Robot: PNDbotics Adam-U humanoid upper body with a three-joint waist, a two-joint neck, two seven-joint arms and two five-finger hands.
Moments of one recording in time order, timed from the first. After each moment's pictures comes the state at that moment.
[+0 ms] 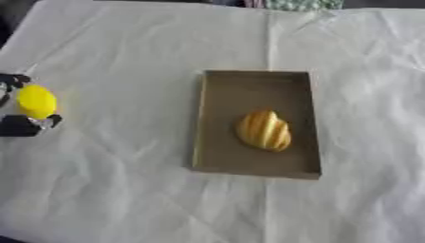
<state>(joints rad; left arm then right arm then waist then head) -0.42 0.71 0.04 -1.45 -0.74 0.33 -0.24 -0.36 -0.50 -0.15 -1.98 -0.06 -0.37 -0.01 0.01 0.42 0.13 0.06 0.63</state>
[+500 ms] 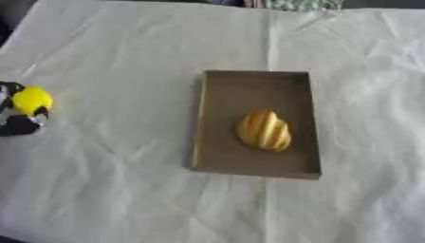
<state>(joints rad) -0.45 0.70 0.04 -1.45 -0.70 0.33 -0.12 -0.36 -0.50 -0.15 -1.98 -0.07 -0.37 -0.01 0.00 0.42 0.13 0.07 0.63</state>
